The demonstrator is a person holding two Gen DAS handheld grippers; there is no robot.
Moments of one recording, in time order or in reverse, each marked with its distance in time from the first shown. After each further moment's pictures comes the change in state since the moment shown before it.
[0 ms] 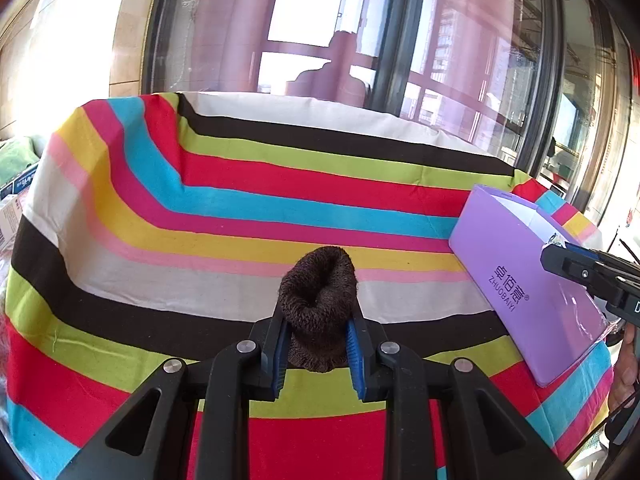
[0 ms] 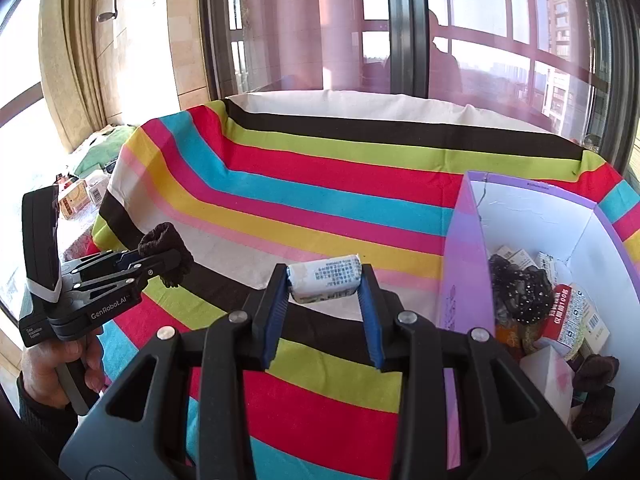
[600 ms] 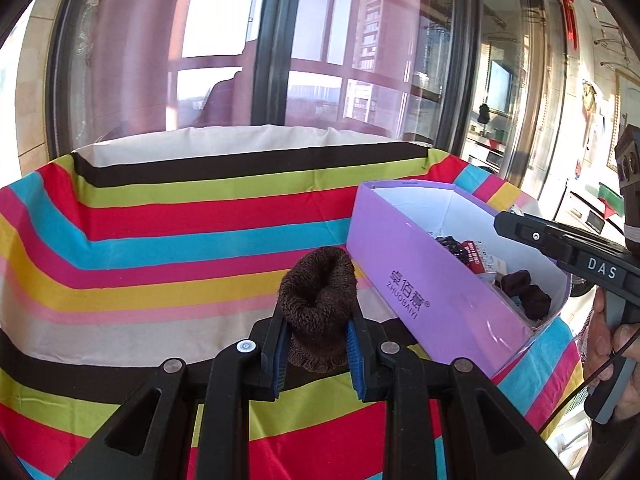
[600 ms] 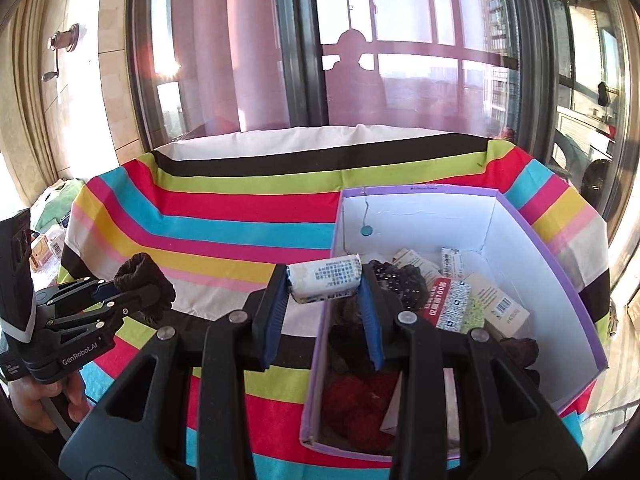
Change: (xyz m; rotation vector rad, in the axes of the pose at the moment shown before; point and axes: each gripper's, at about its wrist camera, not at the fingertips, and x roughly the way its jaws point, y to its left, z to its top) left arm -0.002 -0.112 0.025 0.194 0.004 -0.193; right arm -0.057 -0.074 -0.005 0.151 -0.093 -0.194
